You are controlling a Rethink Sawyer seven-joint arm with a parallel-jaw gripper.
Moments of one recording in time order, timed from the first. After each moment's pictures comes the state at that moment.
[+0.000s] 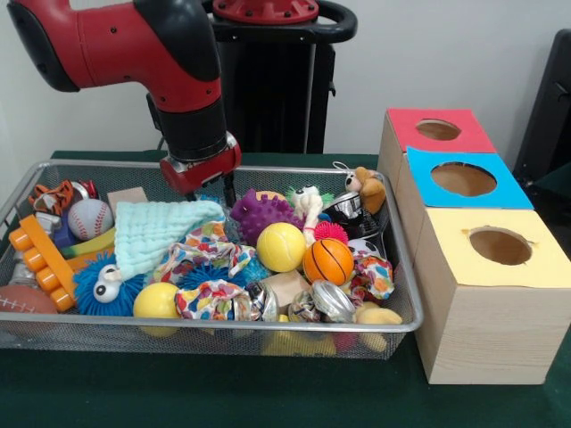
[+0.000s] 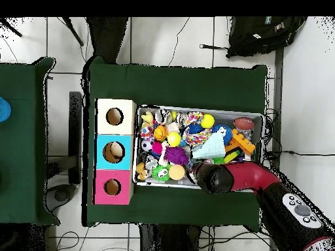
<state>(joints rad) -0.88 -0.48 0.51 1.83 -0.74 0.53 1.18</state>
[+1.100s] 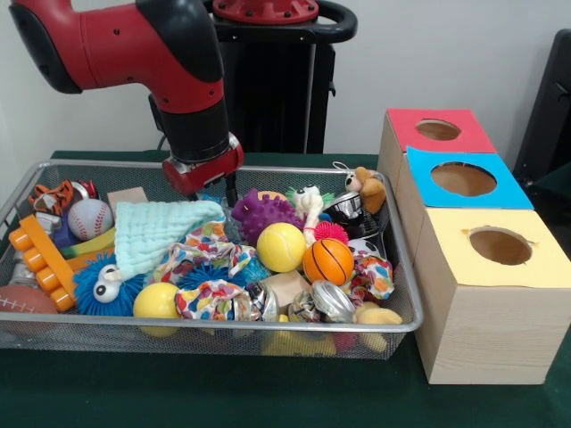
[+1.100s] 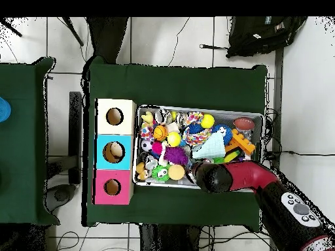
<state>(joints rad) -0.88 -0.48 0.51 1.83 -0.75 0.54 1.18</state>
